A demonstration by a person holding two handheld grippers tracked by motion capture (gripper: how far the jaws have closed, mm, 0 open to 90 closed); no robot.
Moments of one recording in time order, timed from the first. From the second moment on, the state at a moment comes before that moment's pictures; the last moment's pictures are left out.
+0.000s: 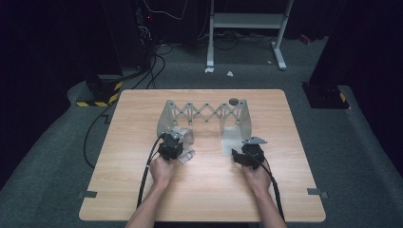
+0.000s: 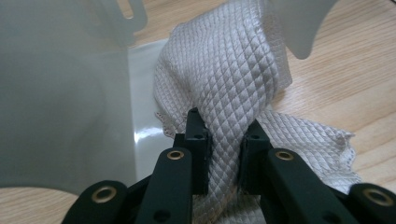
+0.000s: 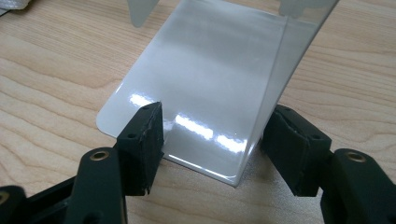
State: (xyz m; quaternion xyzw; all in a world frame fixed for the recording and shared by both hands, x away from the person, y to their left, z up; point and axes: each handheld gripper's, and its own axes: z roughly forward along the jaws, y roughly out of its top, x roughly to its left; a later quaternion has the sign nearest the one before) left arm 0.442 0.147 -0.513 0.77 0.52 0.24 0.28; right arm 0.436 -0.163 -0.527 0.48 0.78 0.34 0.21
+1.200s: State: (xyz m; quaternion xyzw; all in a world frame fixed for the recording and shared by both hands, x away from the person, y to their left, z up) left arm 0.463 0.142 -0.511 0.75 0.55 0.24 0.27; right arm 0.436 -0.162 -0.527 0.48 0.78 0.34 0.21
